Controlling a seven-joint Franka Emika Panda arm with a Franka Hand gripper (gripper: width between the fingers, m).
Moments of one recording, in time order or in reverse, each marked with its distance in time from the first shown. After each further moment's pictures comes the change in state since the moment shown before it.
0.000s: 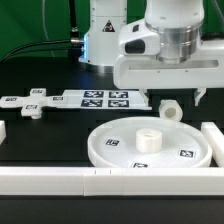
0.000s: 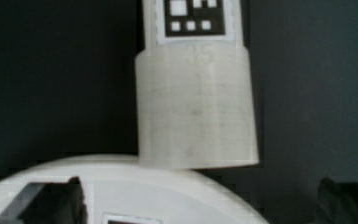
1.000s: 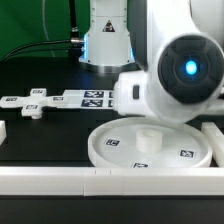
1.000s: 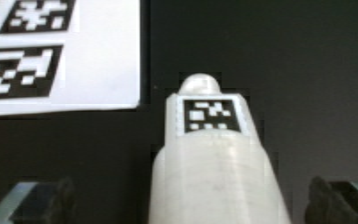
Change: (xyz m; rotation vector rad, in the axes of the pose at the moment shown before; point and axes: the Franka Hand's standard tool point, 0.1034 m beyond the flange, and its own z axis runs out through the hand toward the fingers) arm -0.010 0.004 0.026 -0.053 -0.686 0.007
